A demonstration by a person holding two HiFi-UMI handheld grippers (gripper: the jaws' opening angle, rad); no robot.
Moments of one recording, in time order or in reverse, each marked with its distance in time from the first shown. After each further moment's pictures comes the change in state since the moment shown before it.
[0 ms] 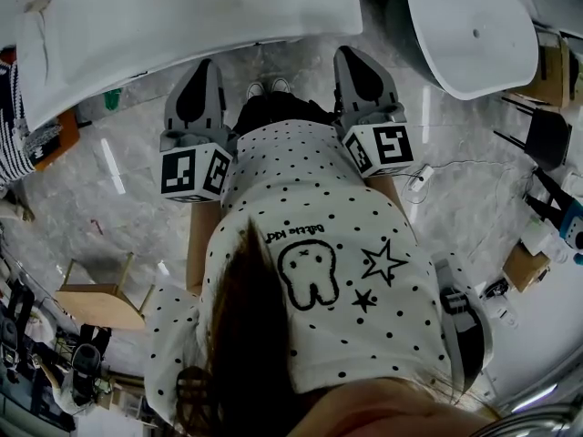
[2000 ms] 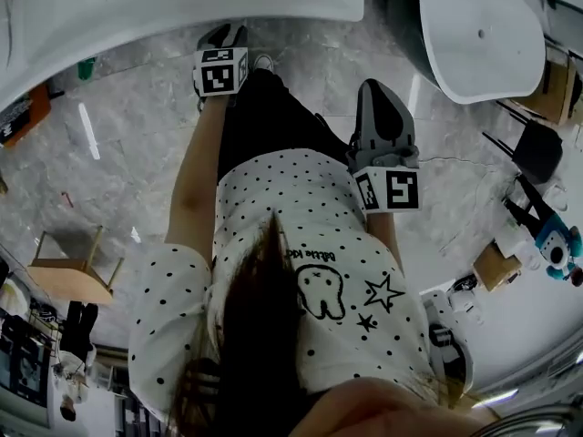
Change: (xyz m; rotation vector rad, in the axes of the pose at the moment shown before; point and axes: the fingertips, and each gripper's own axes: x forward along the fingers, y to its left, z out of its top) left arm 0.130 0.039 -0.297 0.019 0.628 0.088; right arm -0.054 -0.054 -0.069 -0.030 0.126 -0.057
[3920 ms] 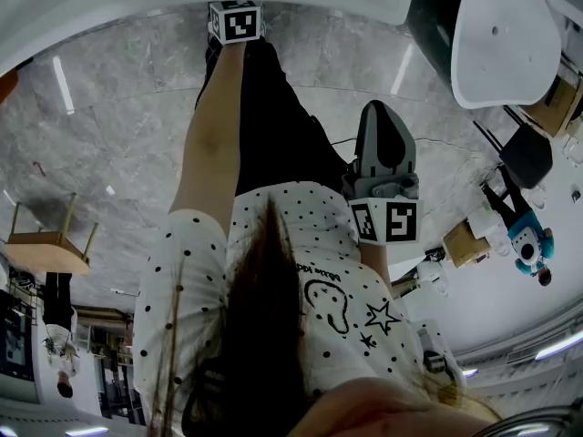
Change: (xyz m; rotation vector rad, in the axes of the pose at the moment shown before) left arm 0.150 0.048 -0.080 -0.116 0.079 0.149; right arm 0.031 0.013 -0.077 0.079 0.196 0.014
